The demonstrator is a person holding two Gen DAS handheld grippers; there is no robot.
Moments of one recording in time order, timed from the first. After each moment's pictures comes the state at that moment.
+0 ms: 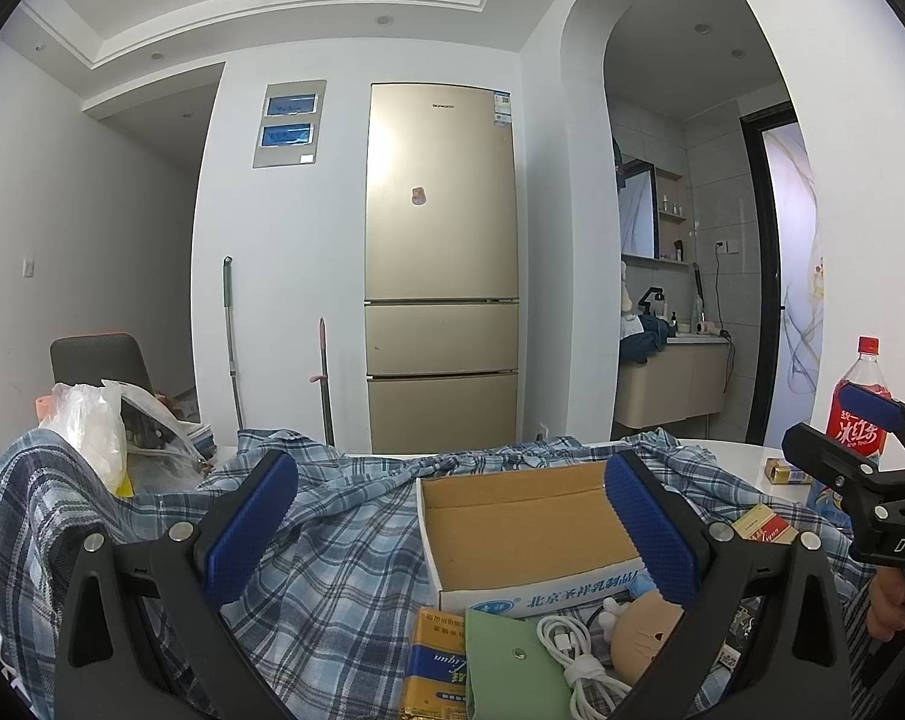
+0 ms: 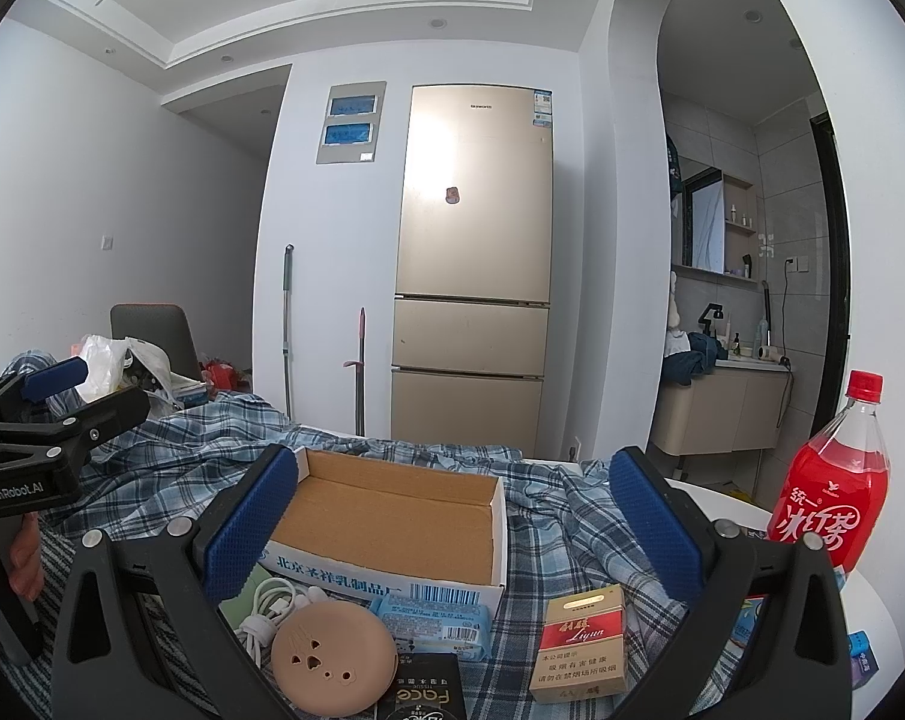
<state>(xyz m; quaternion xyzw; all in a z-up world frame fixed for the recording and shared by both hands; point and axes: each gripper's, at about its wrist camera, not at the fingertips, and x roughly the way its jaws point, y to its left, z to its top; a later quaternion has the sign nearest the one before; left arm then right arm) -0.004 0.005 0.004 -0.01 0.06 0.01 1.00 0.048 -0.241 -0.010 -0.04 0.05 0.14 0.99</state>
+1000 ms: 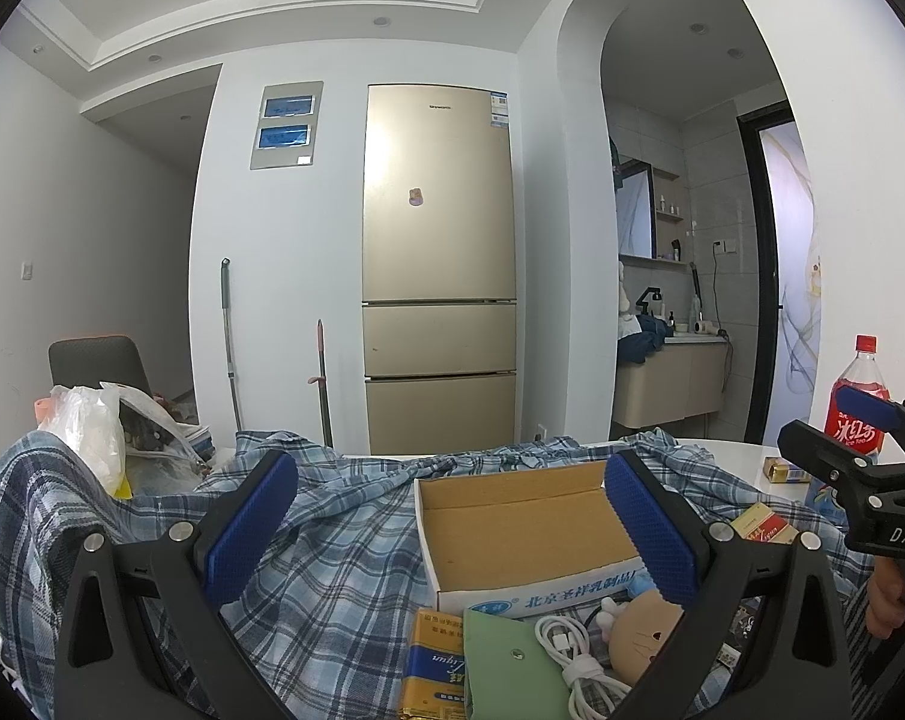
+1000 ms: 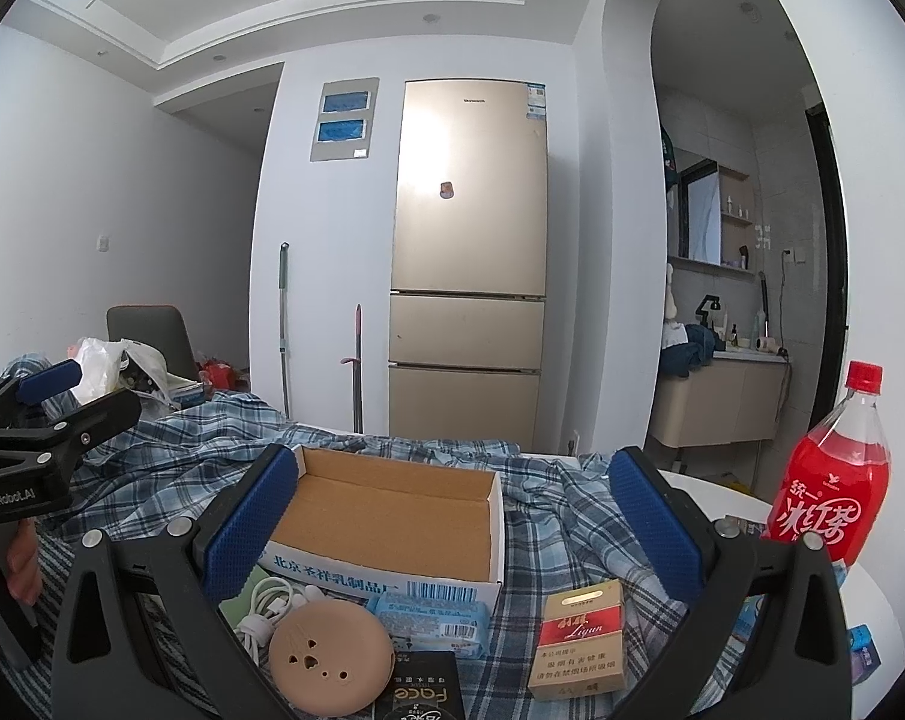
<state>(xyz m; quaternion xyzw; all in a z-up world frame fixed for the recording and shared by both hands) -0.005 0.004 0.005 -0.01 0.06 0.01 1.00 0.053 -0.248 -0.007 -0.04 0.06 0.14 0.99</state>
